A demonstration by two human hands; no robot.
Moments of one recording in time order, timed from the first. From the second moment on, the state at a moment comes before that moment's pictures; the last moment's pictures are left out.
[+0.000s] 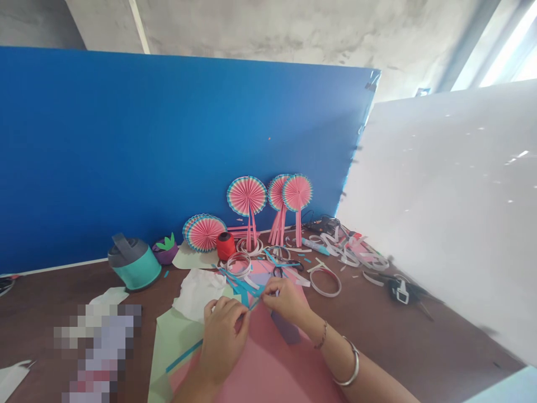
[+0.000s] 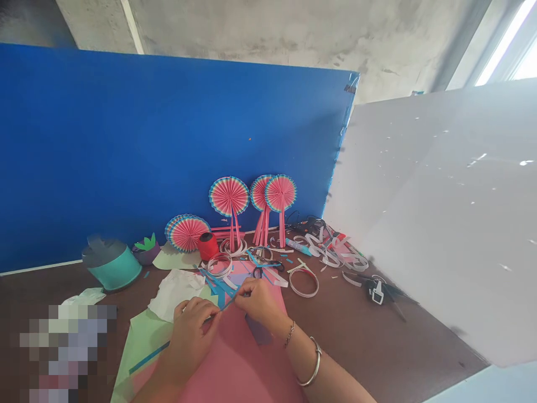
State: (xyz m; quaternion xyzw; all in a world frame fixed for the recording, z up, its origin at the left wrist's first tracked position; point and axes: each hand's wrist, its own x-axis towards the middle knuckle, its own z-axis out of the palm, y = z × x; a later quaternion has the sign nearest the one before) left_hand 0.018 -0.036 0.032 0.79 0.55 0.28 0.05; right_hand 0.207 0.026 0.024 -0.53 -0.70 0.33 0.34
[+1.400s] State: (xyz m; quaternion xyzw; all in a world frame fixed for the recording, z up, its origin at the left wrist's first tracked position) left_hand -0.012 -0.016 0.031 0.74 0.58 0.29 0.16; right_hand 0.231 0.038 0.027 -0.53 -0.70 0.33 0.34
